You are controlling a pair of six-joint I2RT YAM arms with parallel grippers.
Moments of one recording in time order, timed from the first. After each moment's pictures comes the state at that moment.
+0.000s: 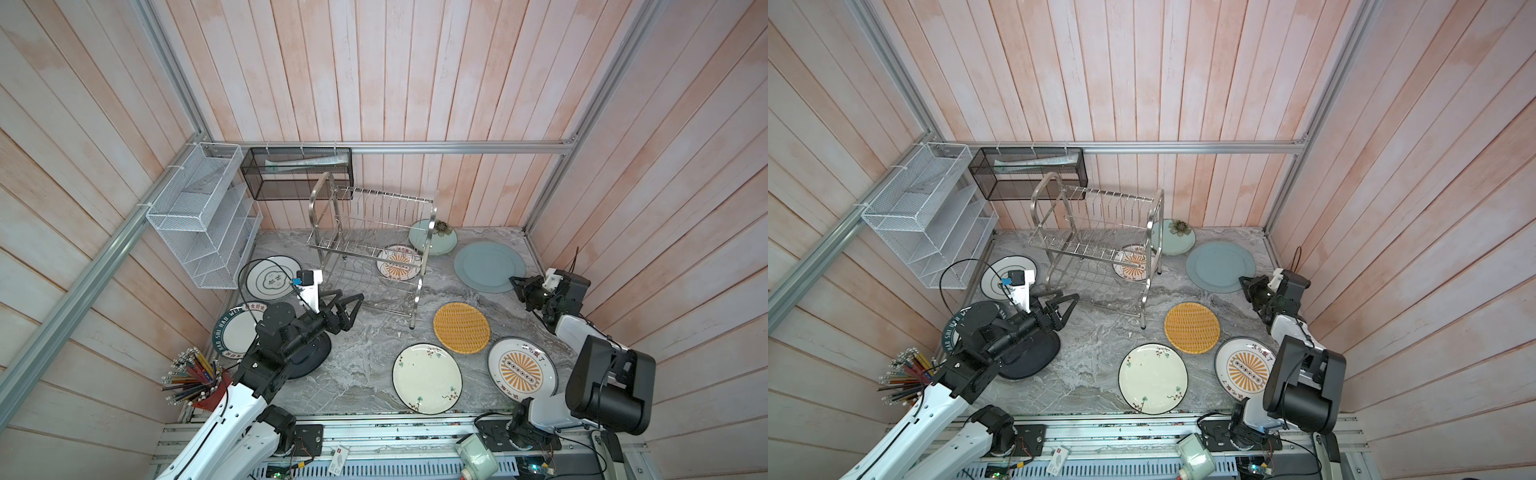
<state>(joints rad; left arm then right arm) -0.44 0.72 0.62 0.00 0.34 -0.52 -0.37 1.41 0.71 0.20 -0.67 0.98</state>
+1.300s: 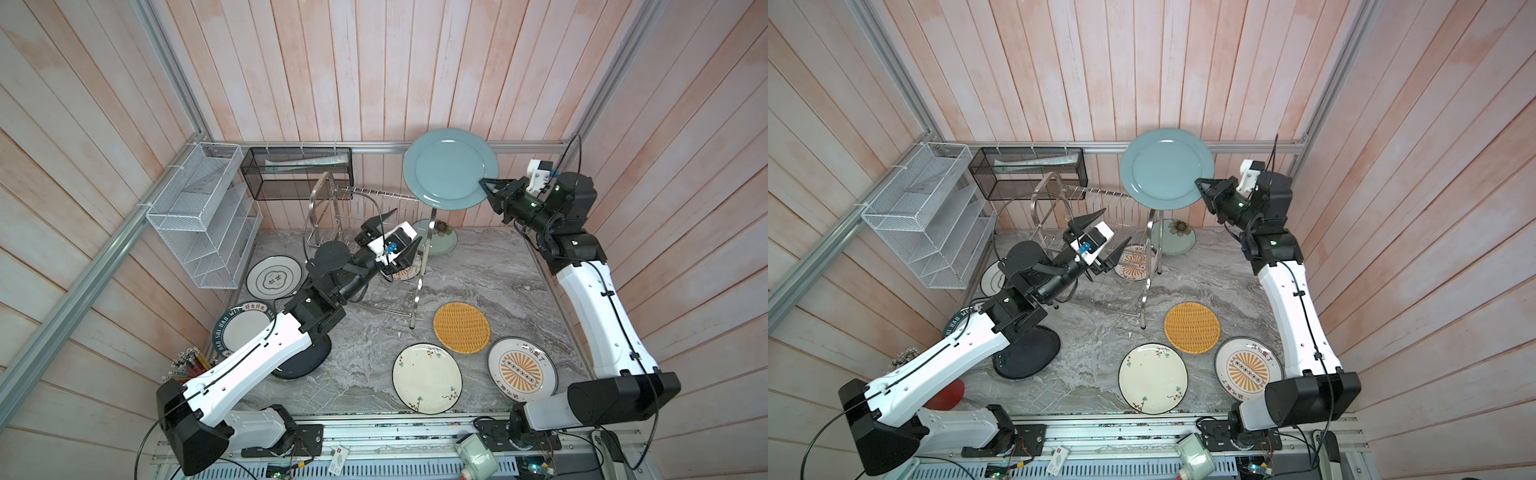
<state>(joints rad) -0.79 1.31 1.28 0.23 -0.03 0.70 0.15 1.47 1.70 -0.26 -0.51 1.15</state>
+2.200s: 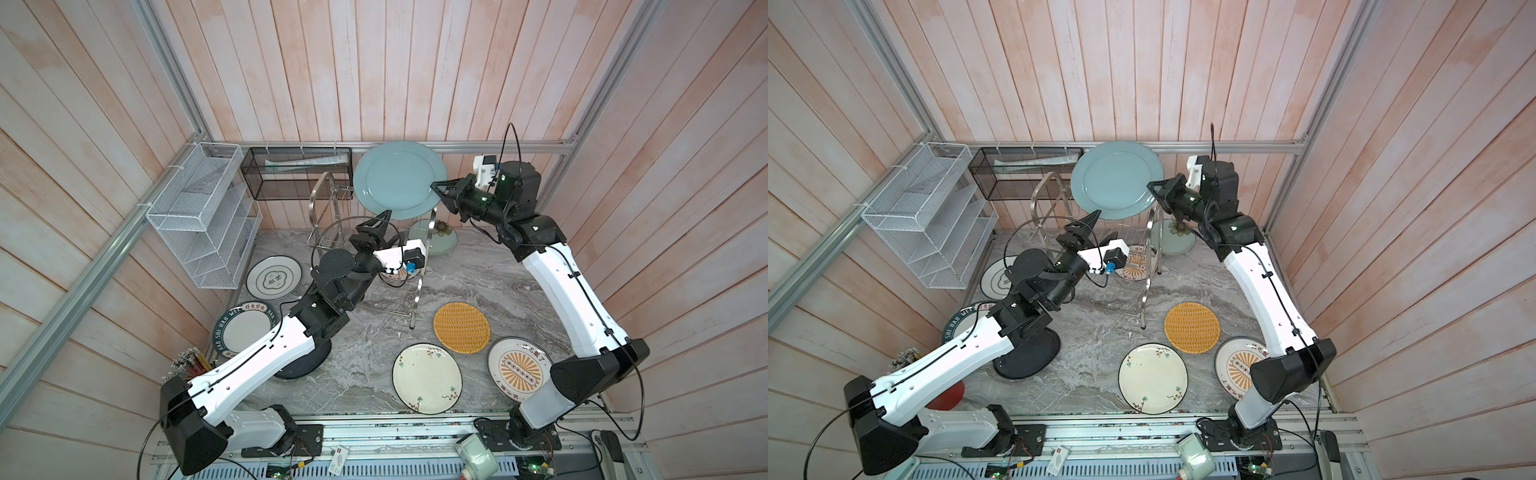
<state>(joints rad) -0.80 1.27 1.22 0.27 -0.22 1.18 0.41 1.63 1.93 -0.43 -0.40 1.09</state>
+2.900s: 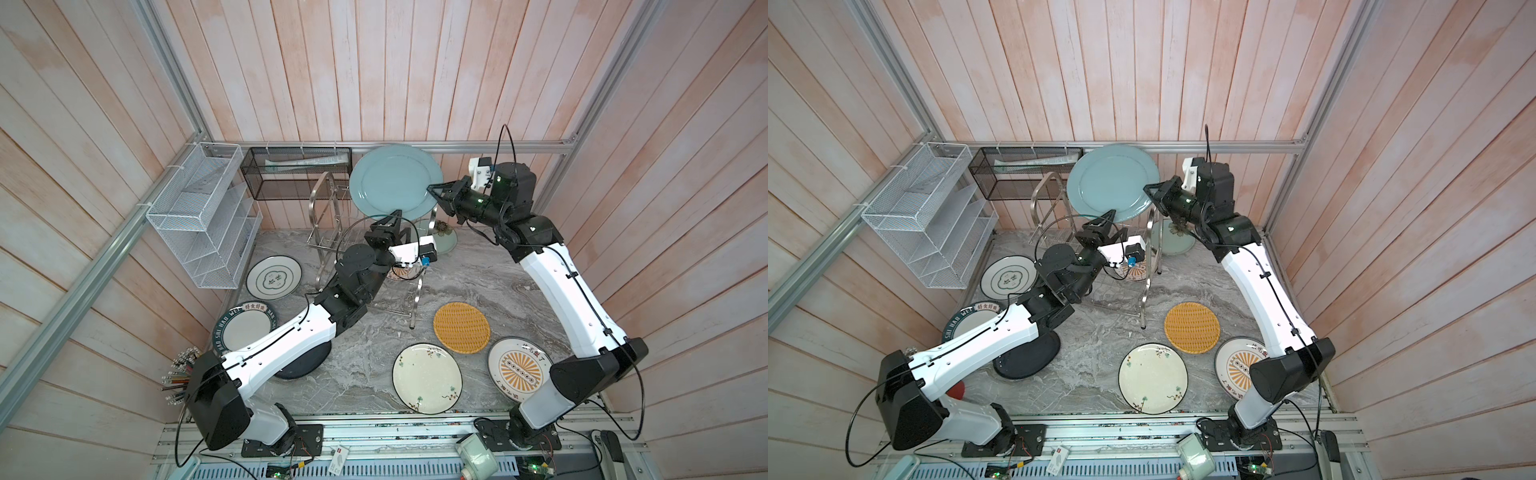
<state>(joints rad) -0.80 1.46 1.26 0.39 -0.31 1.27 0.43 1.63 1.93 -0.44 -0.39 1.08</state>
